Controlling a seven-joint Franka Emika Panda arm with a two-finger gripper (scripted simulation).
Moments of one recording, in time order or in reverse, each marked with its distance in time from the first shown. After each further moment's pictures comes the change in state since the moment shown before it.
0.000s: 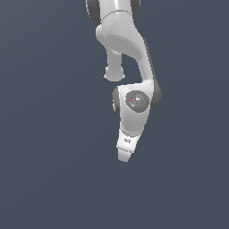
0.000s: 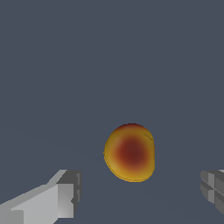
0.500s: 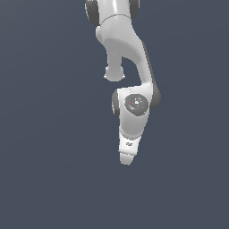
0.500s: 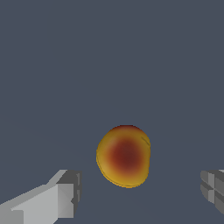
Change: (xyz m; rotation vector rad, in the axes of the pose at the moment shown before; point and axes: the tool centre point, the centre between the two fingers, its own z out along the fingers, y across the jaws) arm 0.001 0.008 0.007 -0.004 0.002 -0.119
